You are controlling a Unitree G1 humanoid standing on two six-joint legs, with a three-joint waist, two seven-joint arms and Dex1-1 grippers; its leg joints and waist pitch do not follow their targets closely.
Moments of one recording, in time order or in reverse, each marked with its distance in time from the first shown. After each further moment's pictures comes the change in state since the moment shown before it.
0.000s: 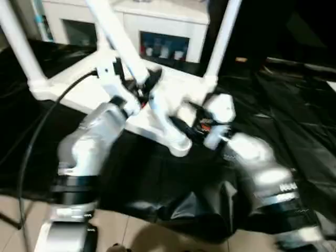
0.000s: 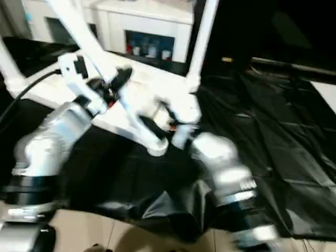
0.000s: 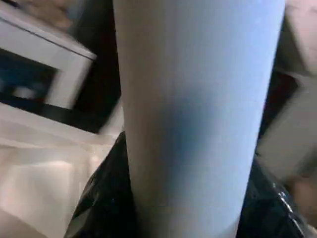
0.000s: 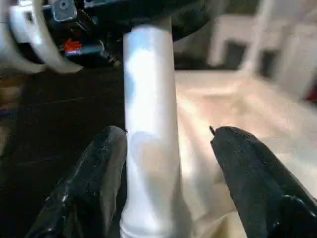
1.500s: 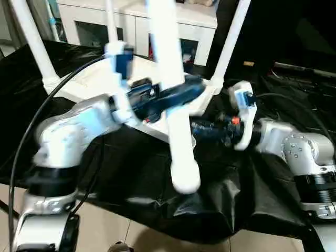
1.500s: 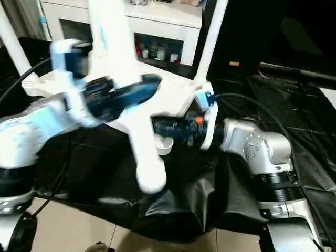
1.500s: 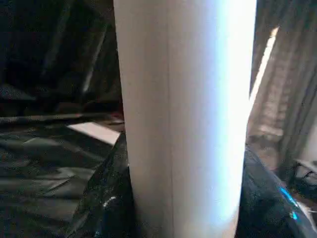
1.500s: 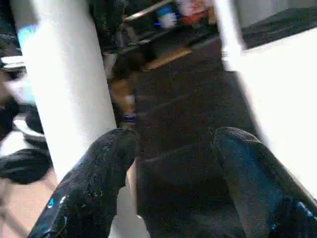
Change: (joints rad) left arm -0.099 0.097 -0.087 -0.090 -0.124 0.167 -0.394; right arm -0.140 -0.071 -0.121 0.048 0.237 0.483 0.237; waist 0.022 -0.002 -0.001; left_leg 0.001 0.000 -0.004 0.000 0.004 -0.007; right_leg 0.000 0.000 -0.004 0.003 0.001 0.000
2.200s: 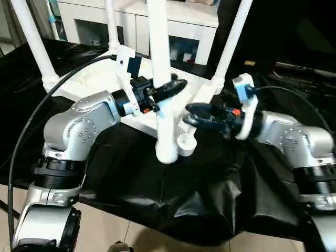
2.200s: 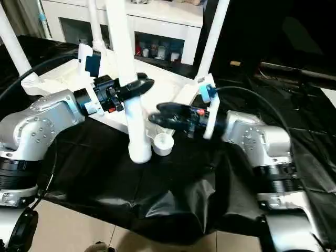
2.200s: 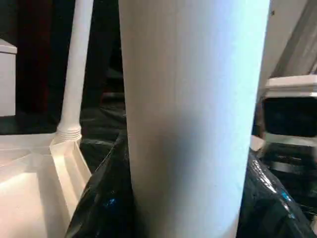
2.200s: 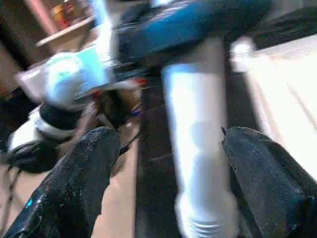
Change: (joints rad) left arm -0.013 0.006 -0.036 0.117 0.239 -0.113 0.120; right arm -0.051 -0.023 0.034 0.027 -0.020 -0.007 0.111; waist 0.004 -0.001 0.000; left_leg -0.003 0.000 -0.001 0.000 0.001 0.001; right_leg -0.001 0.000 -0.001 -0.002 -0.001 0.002
